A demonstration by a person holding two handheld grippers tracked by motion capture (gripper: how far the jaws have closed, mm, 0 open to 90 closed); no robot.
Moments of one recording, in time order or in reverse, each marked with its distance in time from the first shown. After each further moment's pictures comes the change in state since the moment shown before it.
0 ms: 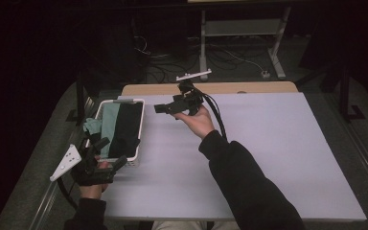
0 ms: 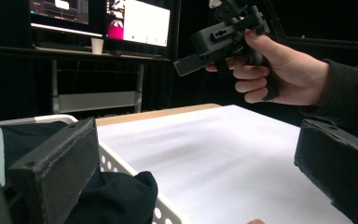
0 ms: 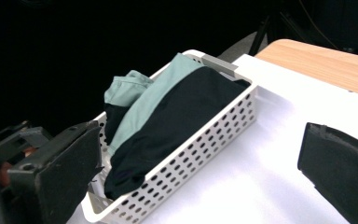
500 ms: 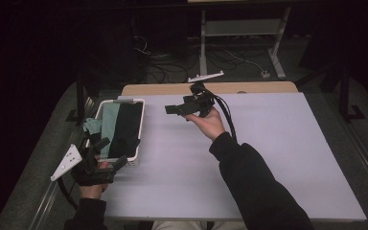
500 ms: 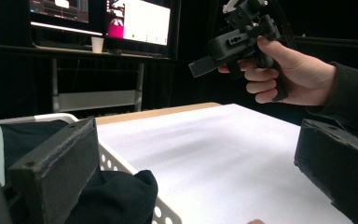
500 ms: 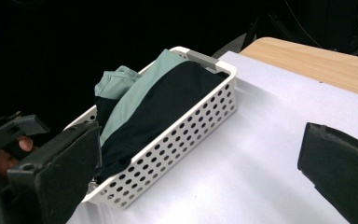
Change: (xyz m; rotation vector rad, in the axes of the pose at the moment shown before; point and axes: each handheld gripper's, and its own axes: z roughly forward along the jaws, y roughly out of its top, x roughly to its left) left arm 0.000 0.000 0.001 0.005 -0.001 0.004; right arm -0.014 -0.012 -0.025 -0.015 -0.020 0.009
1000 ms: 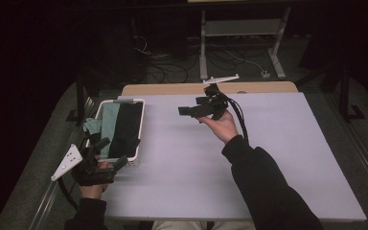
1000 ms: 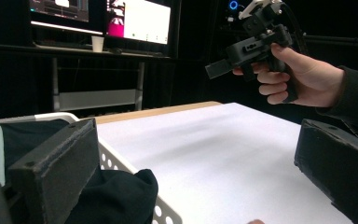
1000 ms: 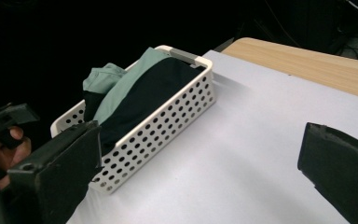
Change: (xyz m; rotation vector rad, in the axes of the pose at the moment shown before) left arm 0.000 0.000 0.000 0.006 0.001 0.002; right arm -0.017 -0.016 -0.030 -0.029 -0.037 0.001
